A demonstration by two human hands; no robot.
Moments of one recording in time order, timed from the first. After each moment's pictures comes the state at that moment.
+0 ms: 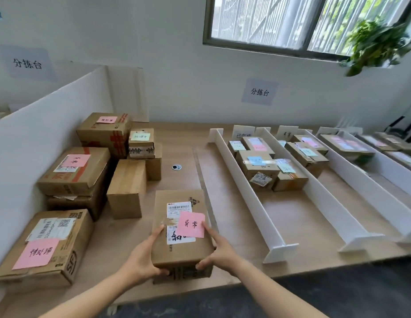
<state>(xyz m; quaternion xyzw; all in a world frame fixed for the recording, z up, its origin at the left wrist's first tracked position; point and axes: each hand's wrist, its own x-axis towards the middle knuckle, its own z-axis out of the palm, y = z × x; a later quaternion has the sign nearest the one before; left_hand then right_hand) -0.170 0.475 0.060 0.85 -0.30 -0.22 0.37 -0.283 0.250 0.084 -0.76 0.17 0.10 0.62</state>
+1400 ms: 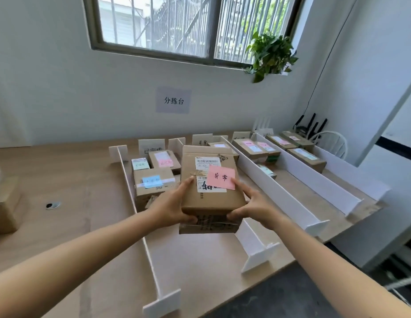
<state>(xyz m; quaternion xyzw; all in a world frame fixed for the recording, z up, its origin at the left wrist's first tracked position) -0.220 -0.007 0.199 0.78 -0.56 -0.08 0.27 -0.413 -0.184 0.224 -0.77 0.25 -0.12 0.57</state>
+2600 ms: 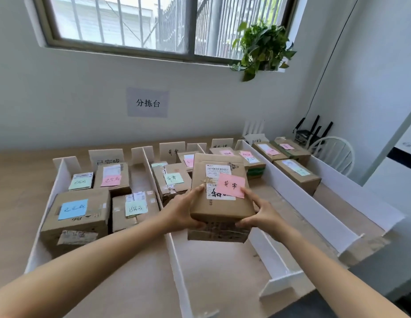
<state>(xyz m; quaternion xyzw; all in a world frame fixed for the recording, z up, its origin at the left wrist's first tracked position) -0.282 -0.327 0.194 0.79 -0.53 -0.12 0.28 -0.470 -0.506 0.206 -0.77 0.26 -0.12 0.57</state>
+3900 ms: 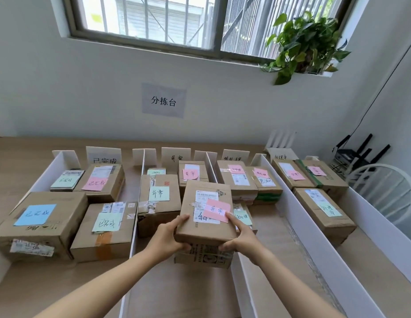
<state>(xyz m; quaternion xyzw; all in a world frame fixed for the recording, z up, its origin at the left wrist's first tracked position) -0.247 -0.463 0.099 0.82 -0.34 -0.15 0.44 -0.375 -0.678 0.128 -0.75 0.24 0.01 0.61</state>
